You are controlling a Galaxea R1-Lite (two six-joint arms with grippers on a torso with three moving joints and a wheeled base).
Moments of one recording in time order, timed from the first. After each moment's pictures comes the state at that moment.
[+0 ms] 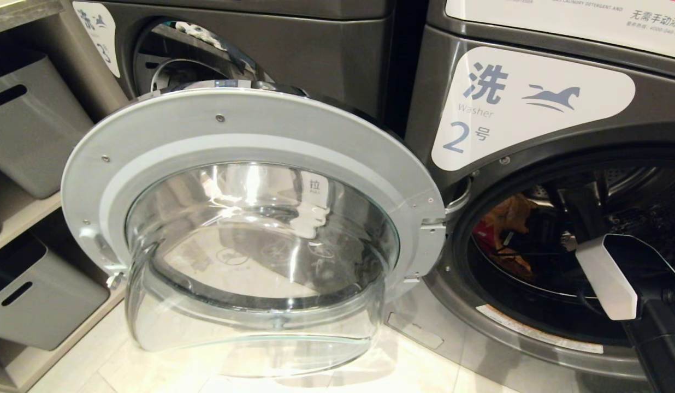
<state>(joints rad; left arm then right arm) -0.01 0.00 0.00 0.00 -0.01 0.03 -0.21 2.86 -1.94 -0.63 -0.15 0.31</state>
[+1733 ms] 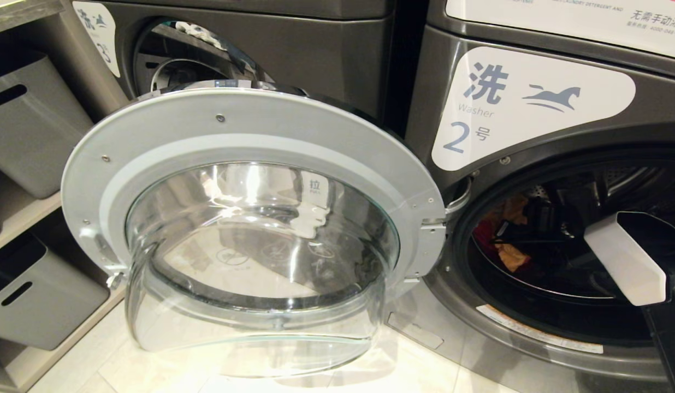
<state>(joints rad) -0.01 0.00 0.00 0.00 -0.01 0.03 -0.15 2.64 -1.67 -0.64 -0.07 0.42</state>
